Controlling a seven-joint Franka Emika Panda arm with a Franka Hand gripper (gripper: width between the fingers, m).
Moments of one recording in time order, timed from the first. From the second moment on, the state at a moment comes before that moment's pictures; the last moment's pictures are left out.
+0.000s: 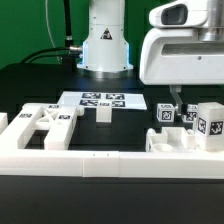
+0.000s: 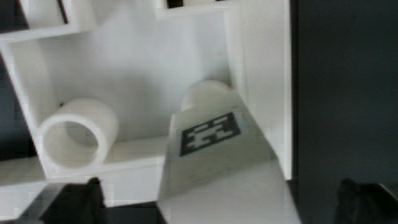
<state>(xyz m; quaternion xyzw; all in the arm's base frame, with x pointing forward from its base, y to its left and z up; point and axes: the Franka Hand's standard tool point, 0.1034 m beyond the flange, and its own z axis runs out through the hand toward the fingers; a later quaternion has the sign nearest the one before) 0.649 0.118 0.083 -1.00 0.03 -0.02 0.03</state>
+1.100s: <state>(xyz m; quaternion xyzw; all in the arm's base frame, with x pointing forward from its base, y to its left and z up) 0.649 0.122 0.081 -1.00 0.04 -0.03 0.02</state>
